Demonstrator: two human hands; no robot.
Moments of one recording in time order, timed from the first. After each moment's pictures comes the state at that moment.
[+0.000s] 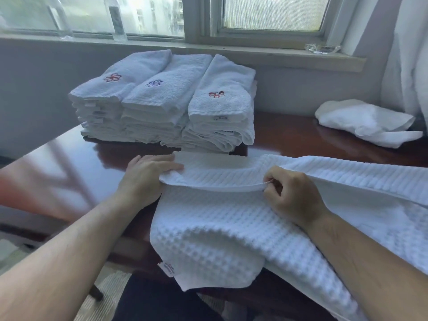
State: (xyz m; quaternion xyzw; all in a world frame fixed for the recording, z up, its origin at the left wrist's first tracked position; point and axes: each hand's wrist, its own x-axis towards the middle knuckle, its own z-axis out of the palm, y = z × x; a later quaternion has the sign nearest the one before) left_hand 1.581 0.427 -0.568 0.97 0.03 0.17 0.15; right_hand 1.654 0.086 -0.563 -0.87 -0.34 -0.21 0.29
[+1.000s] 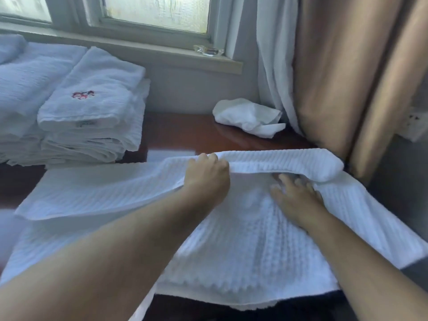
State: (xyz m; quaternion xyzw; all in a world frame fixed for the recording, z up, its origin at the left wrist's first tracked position) left_hand 1.686 0.087 -0.537 0.98 -0.14 0.14 0.01; right_hand 1.657 -0.140 -0.555 -0.99 0.11 0.00 0.10
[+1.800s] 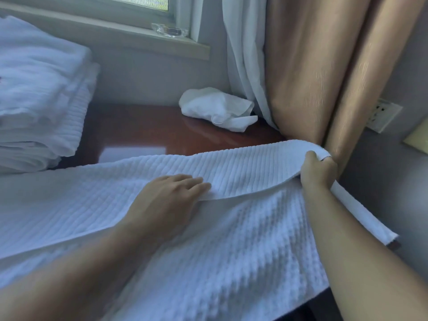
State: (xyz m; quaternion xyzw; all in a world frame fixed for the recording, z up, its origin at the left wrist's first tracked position) left_hand 1.678 0.105 -0.567 0.88 -0.38 0.25 0.14; right_hand 1.729 -0.236 -0.548 -0.71 0.36 -0.35 0.49
